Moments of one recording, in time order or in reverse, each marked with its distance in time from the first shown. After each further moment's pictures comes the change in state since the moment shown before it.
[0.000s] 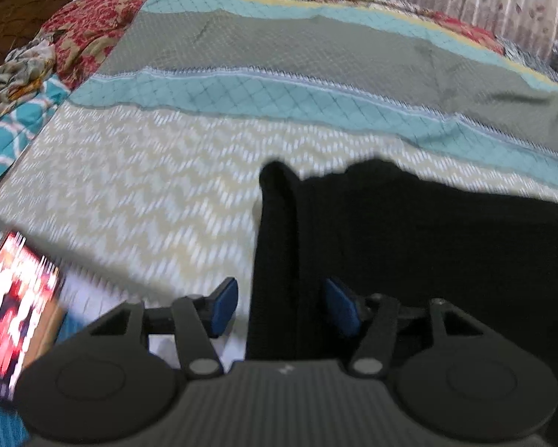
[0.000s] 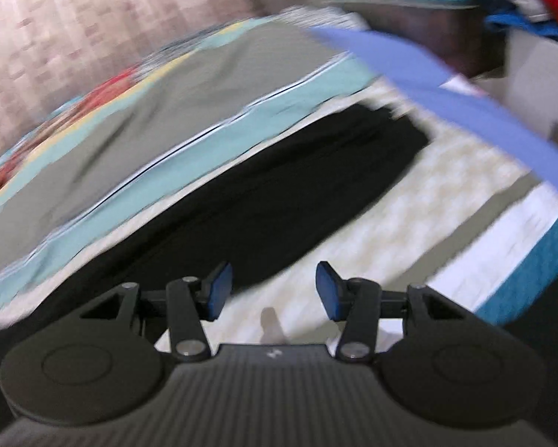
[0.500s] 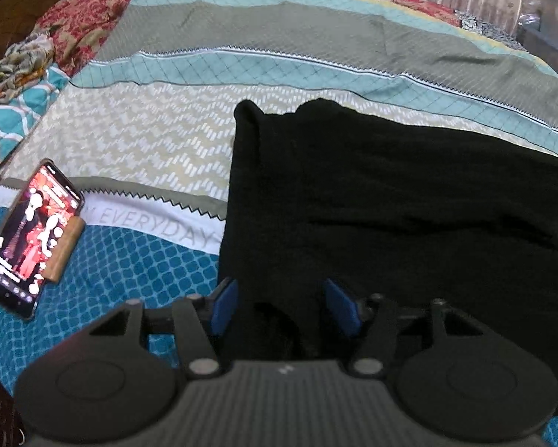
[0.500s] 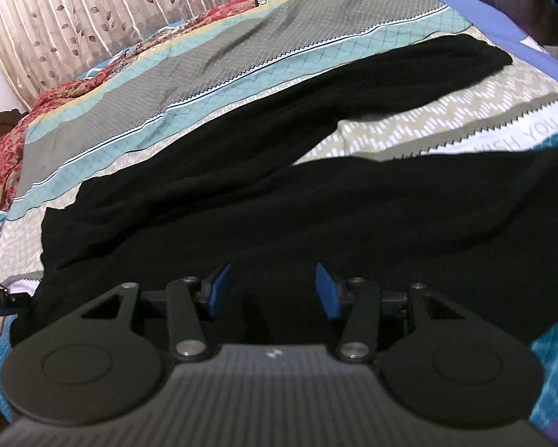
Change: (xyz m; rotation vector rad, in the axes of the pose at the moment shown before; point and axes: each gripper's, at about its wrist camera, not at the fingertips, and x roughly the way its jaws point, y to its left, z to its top) left arm -0.074 -0.009 -0.069 0.052 0.029 -0.043; right arm -0.061 0.066 -0.107 -0.111 0.096 0.150
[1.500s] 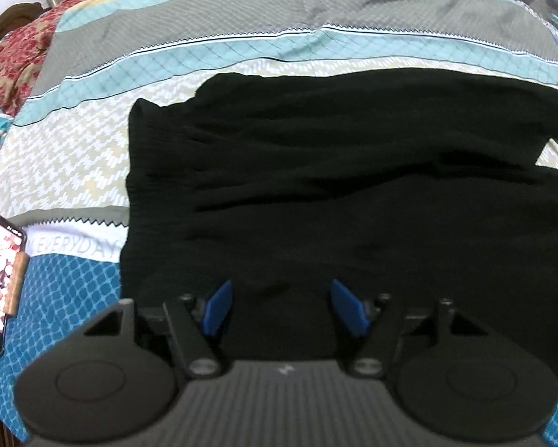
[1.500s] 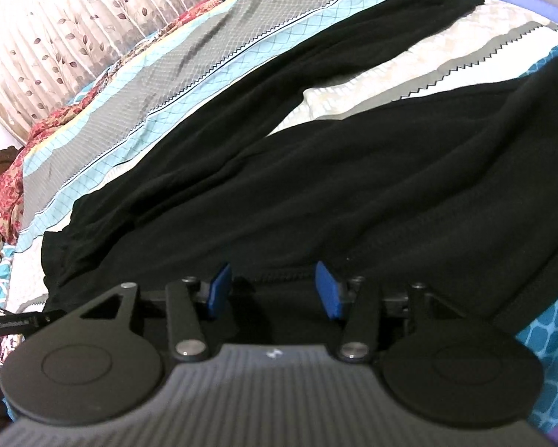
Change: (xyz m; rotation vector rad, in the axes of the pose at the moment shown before) left arm 0.026 -0.094 -0.004 0.206 0.085 -0.011; right arm 0.013 -0.031 -0.026 0.154 0.014 0.050
